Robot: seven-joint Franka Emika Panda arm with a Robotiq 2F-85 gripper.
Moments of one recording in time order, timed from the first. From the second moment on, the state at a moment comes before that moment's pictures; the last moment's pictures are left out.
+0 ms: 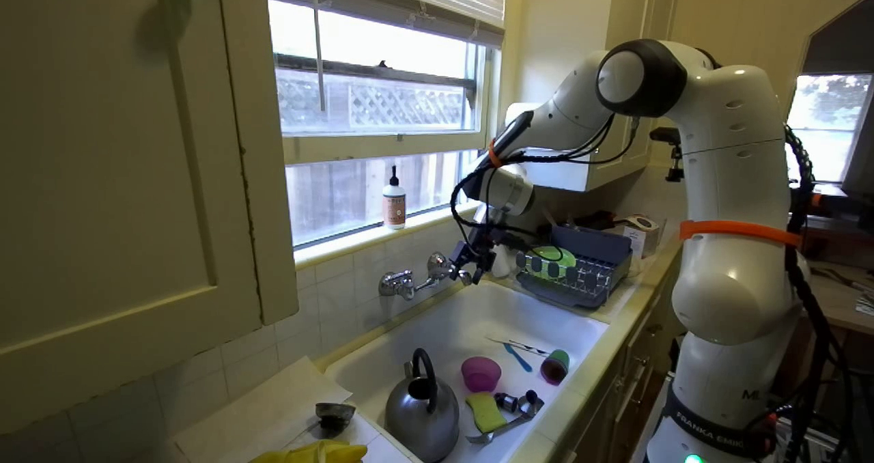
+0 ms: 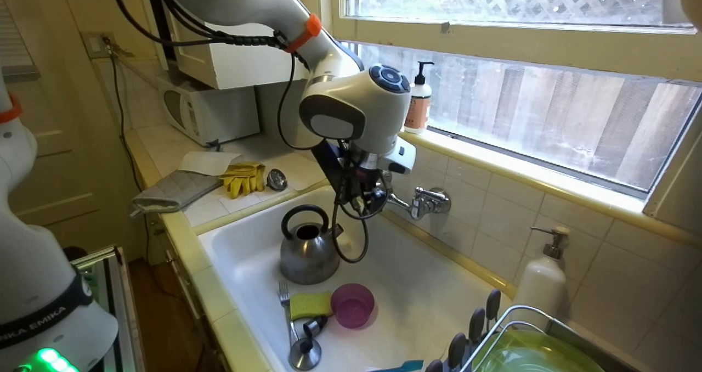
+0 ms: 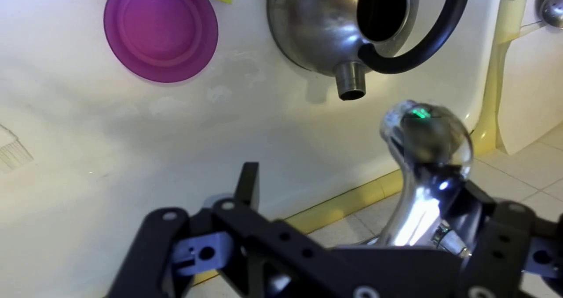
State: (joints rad) arm -0.23 0.26 -0.05 -2.17 0.64 2.38 -0.62
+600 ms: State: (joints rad) arm -0.23 0.23 -0.06 -2.18 0.49 2.40 -0.58
